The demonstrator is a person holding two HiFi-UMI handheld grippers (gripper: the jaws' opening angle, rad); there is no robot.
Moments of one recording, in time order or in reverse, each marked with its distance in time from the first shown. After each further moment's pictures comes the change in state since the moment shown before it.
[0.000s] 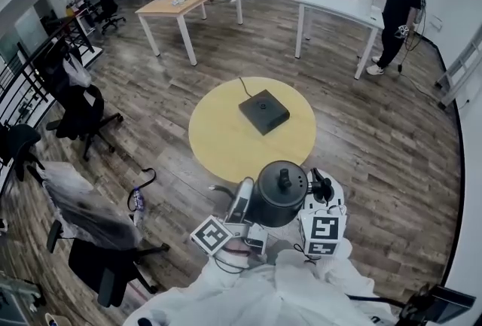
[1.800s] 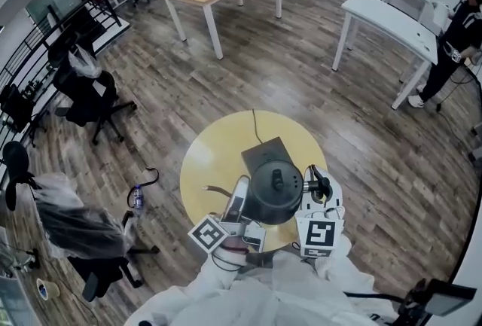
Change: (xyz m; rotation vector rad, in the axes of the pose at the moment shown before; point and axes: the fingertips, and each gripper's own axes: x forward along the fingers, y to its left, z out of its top) left arm 0.297 0.078 0.105 0.055 -0.223 0.041; right arm 0.337 -0.095 0.059 -0.063 -0.114 0.227
